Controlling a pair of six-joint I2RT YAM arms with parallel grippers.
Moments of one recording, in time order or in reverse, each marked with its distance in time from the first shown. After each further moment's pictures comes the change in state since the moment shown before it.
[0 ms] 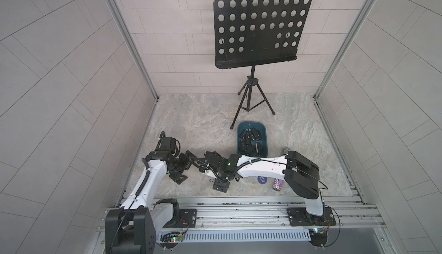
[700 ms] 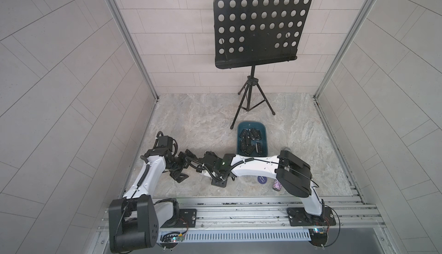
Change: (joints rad) left arm 0.064 0.061 0.008 0.010 0.099 0.071; right arm 0.002 0.077 0.087 -0.054 0.023 -0.016
